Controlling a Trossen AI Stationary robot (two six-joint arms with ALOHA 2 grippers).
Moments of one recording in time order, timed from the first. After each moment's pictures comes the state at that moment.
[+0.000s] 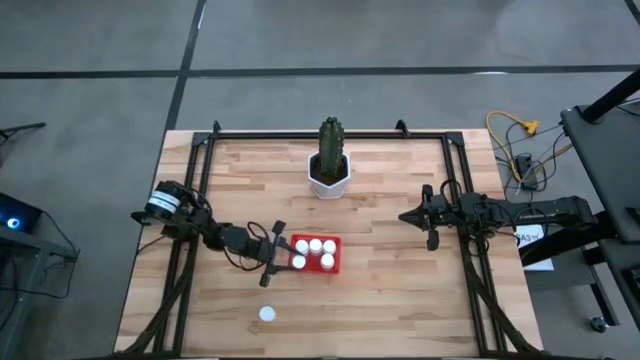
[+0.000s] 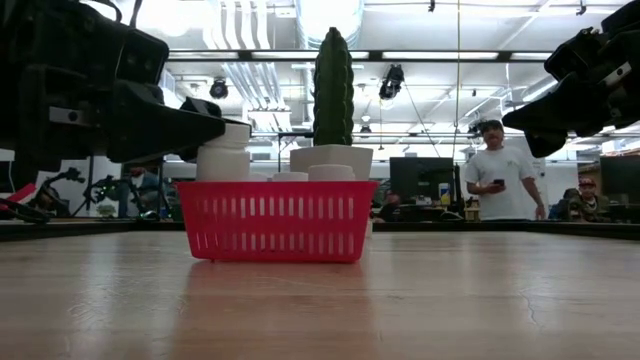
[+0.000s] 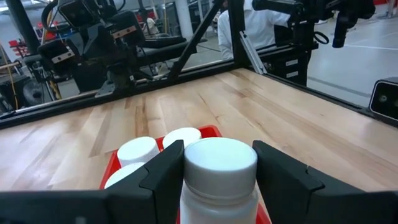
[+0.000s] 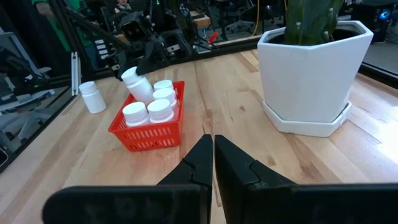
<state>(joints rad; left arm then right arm) -0.31 1.84 0.27 1.56 -0.07 0.15 0.03 0.19 0.01 0.01 0.05 0.23</state>
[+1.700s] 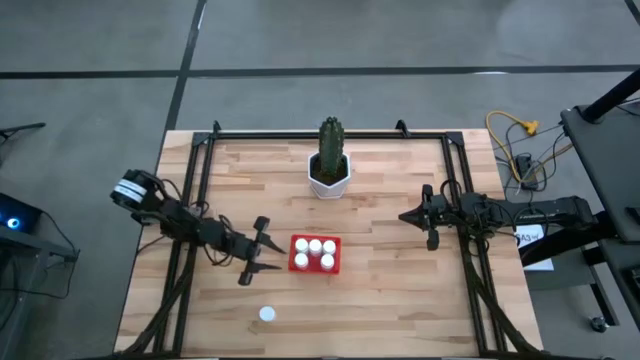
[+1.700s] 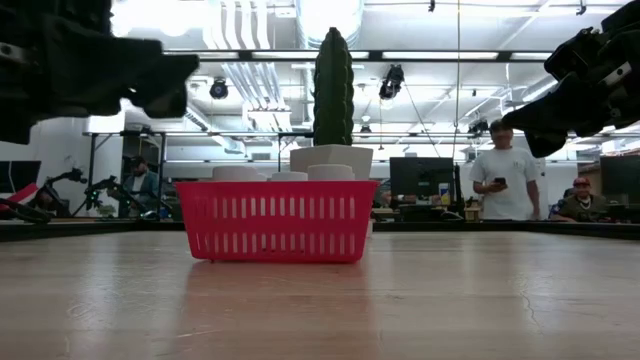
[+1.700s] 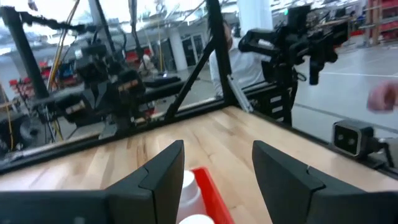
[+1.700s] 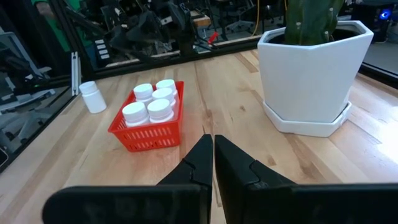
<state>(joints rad) -0.37 1.57 0.13 1.56 -0.06 0.19 0.03 0.19 0.01 0.01 0.05 0.23</state>
